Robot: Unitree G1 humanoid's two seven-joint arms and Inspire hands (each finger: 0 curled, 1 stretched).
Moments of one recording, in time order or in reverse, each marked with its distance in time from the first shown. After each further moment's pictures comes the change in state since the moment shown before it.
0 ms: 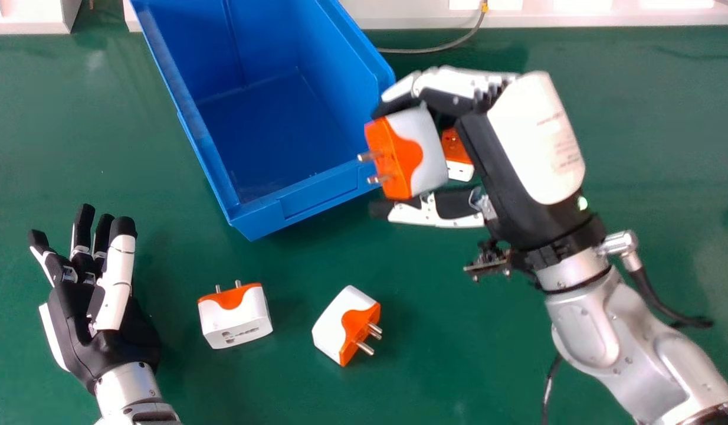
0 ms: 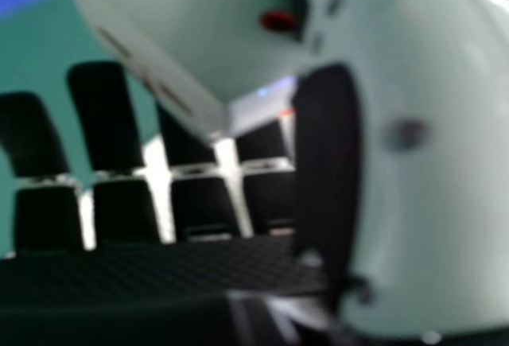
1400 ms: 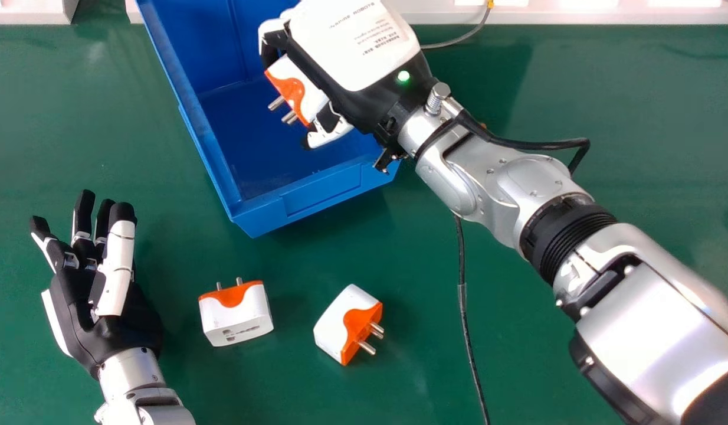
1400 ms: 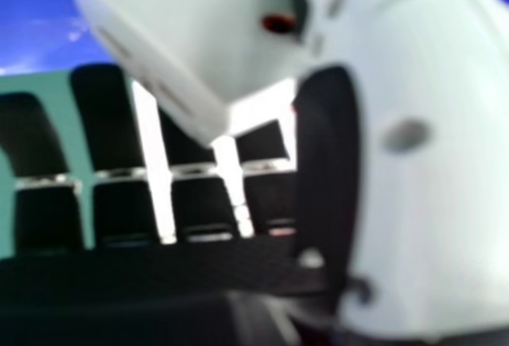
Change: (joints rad) left arm -0.050 0.003 0.022 0.036 -0.005 -0.014 -0.015; right arm -0.810 0.297 0.344 1.012 -0.250 0.291 -0.055
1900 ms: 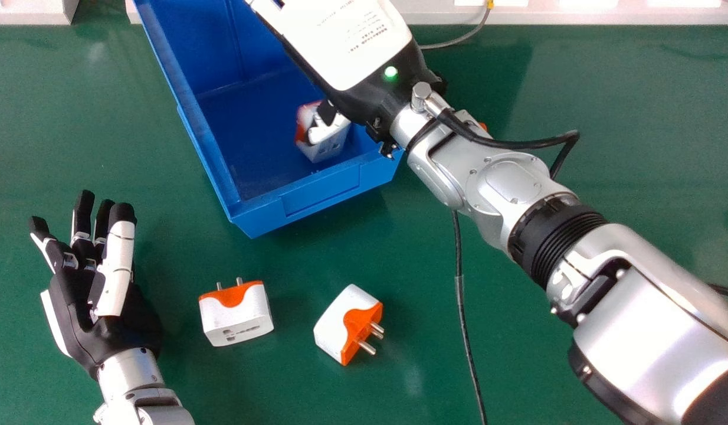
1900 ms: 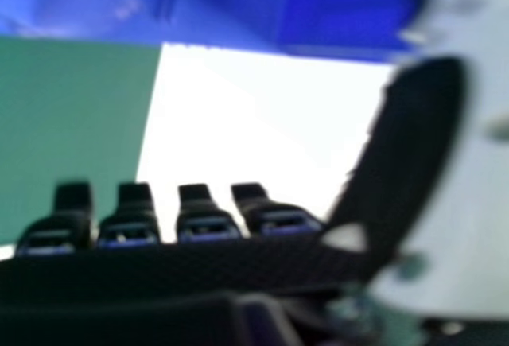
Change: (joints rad) left arm 0.000 0.004 0.000 0.003 0.001 -0.001 0.000; right arm 0.001 -0.001 0.084 -0.093 -0.055 0.161 -0.051
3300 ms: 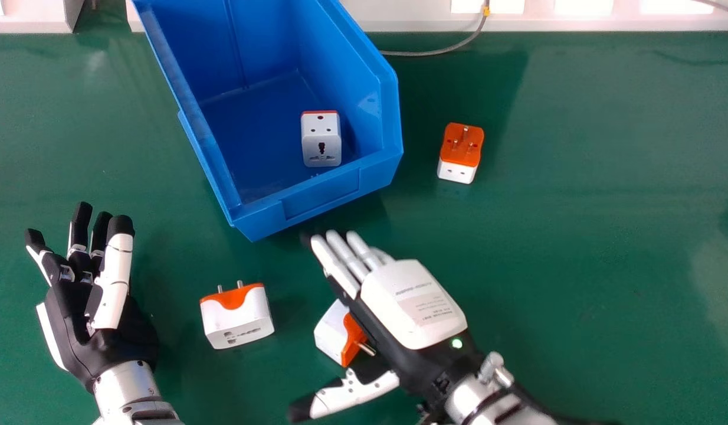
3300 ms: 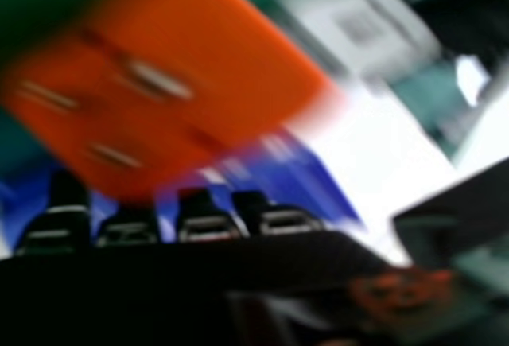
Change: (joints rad) left arm 0.037 -0.004 -0.004 -0.015 0.003 -0.005 0.004; right arm 0.967 -0.167 -0.078 -0.750 0.190 -0.027 0.425
